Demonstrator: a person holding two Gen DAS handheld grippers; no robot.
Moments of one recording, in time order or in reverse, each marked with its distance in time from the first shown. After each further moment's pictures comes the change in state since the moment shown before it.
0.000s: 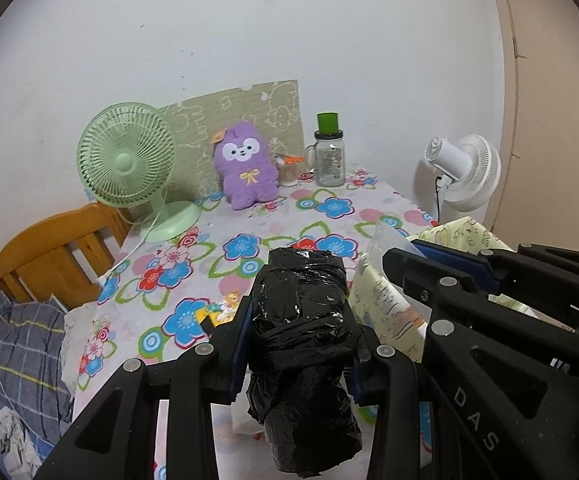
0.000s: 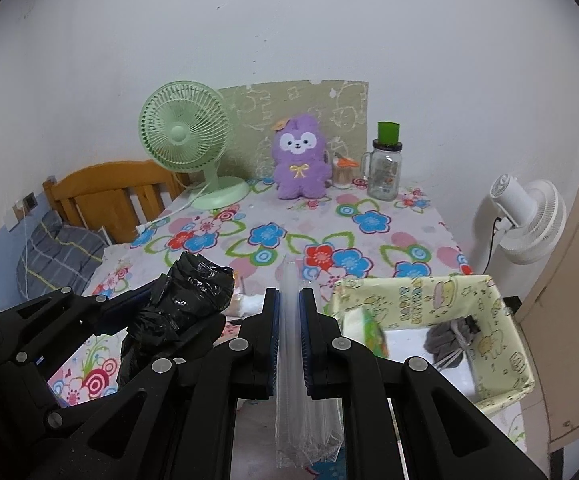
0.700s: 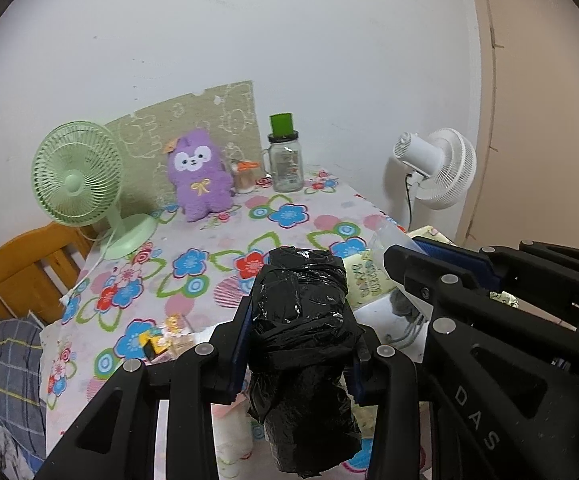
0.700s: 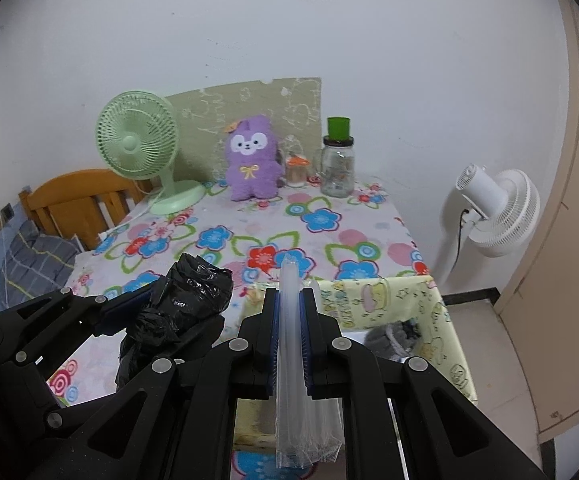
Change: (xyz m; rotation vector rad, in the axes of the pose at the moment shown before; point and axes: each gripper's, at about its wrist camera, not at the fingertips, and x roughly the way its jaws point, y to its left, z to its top) left arm 0.026 -0.061 0.023 0.045 0.015 -0.070; right arm -0.001 -0.070 0.002 0.041 0.012 -0.080
